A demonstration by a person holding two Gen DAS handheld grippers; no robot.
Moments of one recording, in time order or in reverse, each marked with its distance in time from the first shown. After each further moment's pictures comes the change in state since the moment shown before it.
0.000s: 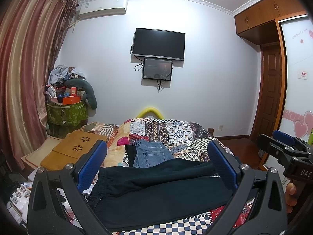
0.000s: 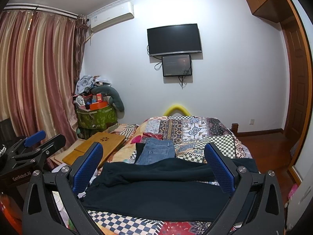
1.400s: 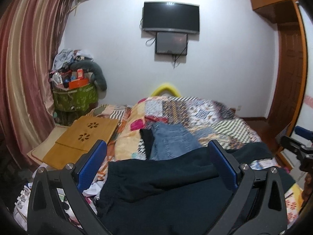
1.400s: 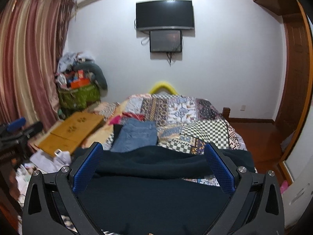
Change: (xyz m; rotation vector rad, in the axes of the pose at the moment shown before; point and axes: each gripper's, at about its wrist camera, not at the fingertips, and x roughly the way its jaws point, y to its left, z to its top) left arm 0.153 0.047 -0.016 0.031 0.195 0.117; right arm 0.115 -0.037 -0.024 -0.037 0.186 -0.106
